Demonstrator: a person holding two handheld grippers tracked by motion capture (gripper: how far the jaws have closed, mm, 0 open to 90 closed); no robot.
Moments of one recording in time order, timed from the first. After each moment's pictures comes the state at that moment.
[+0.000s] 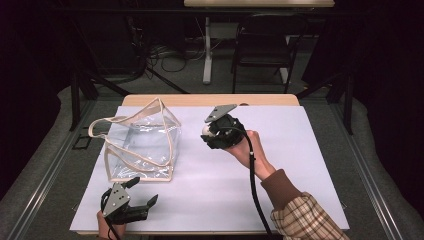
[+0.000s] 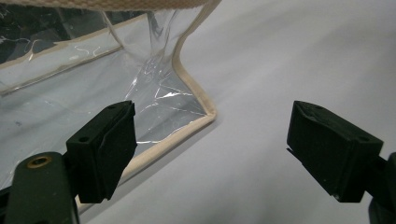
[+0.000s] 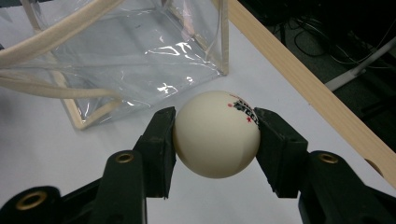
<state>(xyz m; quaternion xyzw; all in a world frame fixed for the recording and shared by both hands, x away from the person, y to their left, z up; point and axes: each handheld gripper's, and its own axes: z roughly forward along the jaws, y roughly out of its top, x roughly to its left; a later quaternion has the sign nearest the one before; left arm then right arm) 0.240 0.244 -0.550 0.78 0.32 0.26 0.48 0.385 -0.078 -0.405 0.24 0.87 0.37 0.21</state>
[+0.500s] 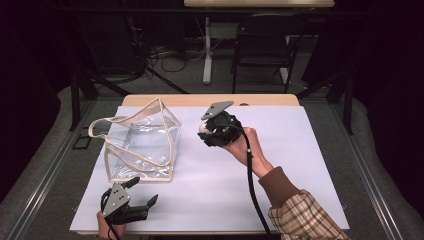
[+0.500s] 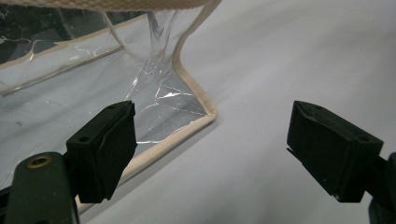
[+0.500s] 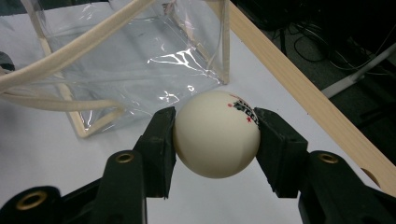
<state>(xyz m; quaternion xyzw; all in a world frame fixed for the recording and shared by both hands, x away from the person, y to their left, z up) 0.240 0.244 -0.550 0.77 0.32 0.26 0.48 0.386 -0.070 -0.395 0.24 0.87 0.37 0.21</state>
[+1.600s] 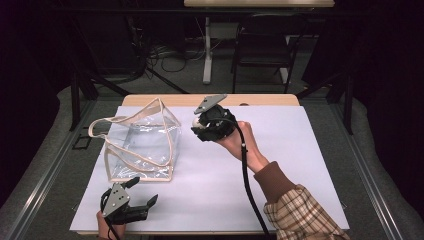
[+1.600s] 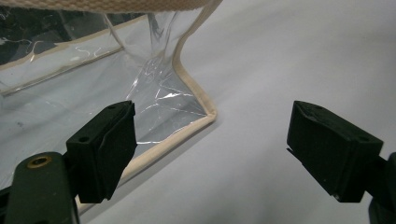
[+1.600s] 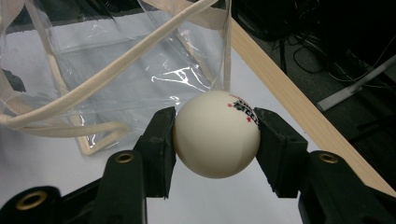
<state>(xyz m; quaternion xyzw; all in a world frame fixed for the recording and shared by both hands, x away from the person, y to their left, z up) 0.239 0.244 -0.550 0.77 0.32 0.26 0.48 0.389 -0.055 -0.377 0.22 0.87 0.38 0.22</state>
